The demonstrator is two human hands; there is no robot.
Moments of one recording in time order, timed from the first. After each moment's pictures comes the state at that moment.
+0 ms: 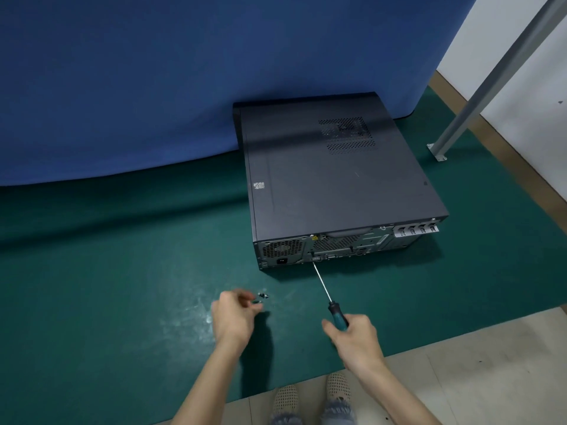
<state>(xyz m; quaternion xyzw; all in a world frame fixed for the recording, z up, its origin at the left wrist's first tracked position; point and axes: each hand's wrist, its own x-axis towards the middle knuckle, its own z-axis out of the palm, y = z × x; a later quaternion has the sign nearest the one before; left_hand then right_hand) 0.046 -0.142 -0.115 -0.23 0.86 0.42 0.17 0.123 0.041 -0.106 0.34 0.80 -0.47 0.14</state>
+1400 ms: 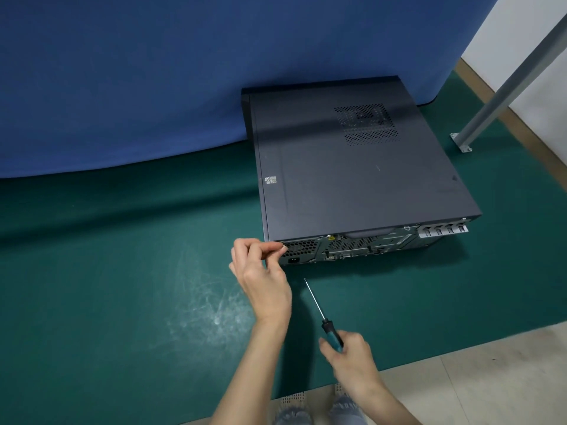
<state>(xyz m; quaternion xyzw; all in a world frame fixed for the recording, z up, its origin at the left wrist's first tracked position) 0.013 -0.092 -0.092 -0.13 0.83 0.50 -0.22 0.132 0.016 -0.142 0.29 0.82 -0.46 0.19</state>
